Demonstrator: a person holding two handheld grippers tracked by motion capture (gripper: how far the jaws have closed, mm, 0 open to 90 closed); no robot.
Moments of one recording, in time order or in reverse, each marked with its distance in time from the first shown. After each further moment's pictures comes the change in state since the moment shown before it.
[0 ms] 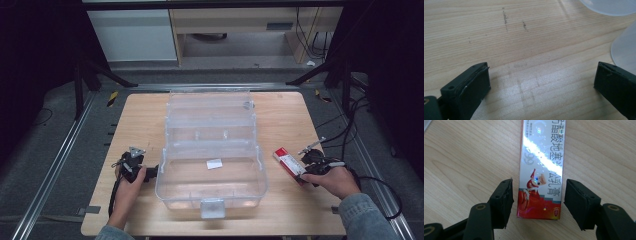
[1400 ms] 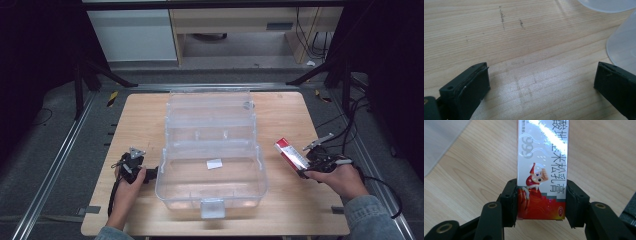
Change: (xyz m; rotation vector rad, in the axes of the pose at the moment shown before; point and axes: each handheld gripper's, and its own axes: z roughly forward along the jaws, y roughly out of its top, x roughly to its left) left arm 0.000 -0.002 -0.002 0.002 -0.014 0.012; right arm 0.000 0.002 -0.027 -0.086 0.007 -0.022
